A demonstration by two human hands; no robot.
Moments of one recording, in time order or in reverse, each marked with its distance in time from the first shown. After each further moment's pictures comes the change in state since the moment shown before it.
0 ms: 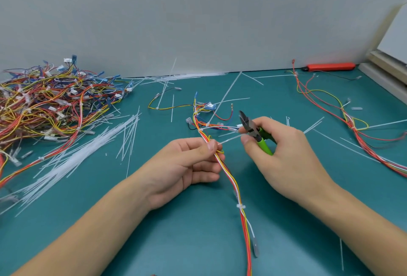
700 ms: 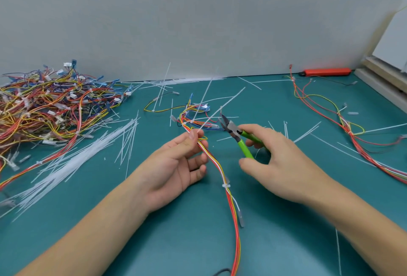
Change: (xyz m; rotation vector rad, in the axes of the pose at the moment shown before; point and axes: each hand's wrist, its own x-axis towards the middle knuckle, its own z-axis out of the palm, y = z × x) left_hand 0.005 0.001 -0.005 -0.304 0.081 0.038; right_hand 0.006 0.008 -0.009 -0.149 -0.311 0.127
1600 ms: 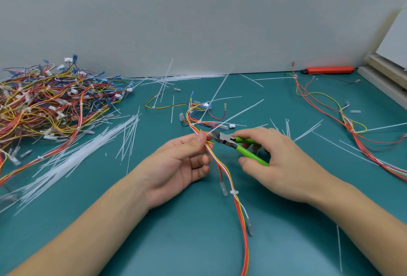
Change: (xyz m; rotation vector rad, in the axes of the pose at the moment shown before) left_hand -0.001 -0.001 0.000 0.099 -0.051 -0.022; right_hand 0.005 0.013 0.004 -0.096 -0.008 -0.160
